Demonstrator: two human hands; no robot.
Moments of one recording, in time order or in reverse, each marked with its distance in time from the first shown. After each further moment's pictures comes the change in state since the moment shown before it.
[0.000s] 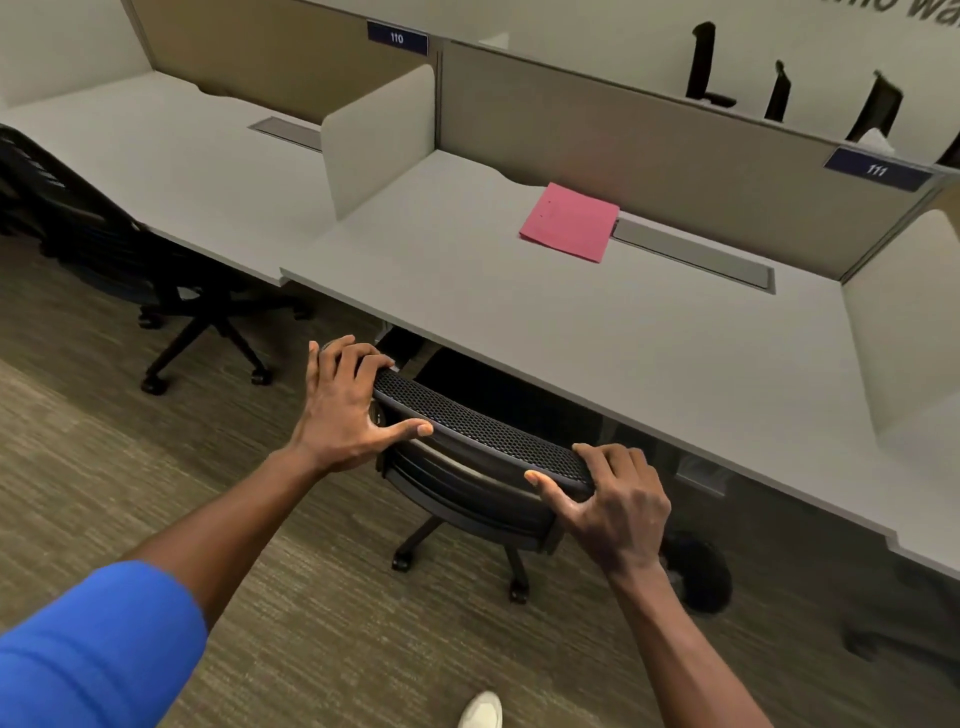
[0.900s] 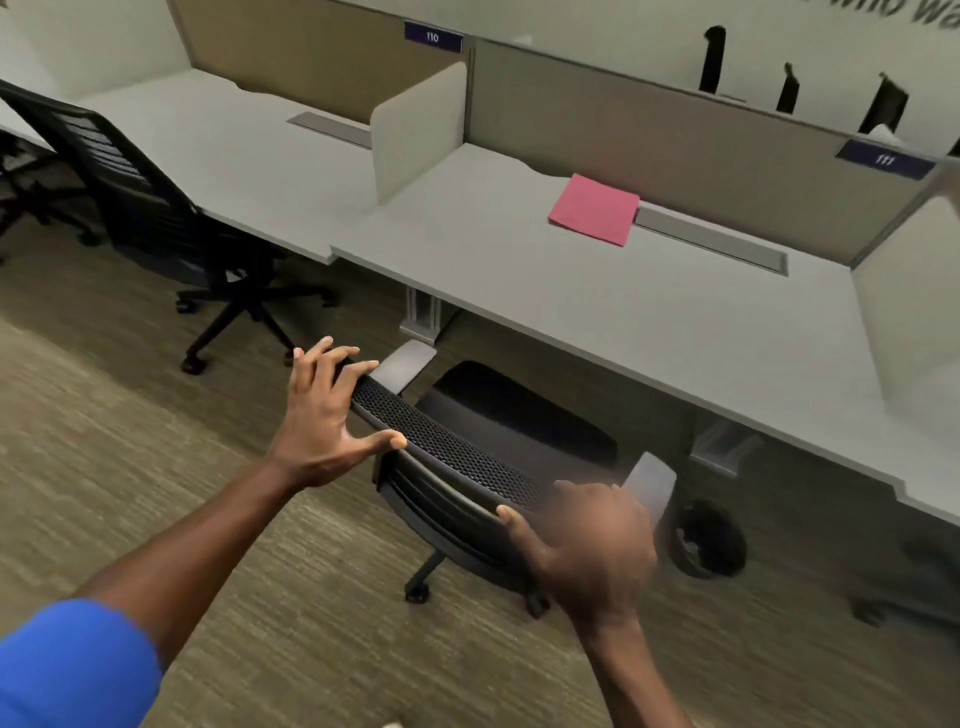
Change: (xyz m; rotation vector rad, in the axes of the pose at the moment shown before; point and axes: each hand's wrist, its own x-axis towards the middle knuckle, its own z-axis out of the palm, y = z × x) left_hand -0.141 -0.064 -0.065 -0.124 0.033 -0.010; right_hand -0.137 -0.136 -0.060 -0.001 0.099 0.026
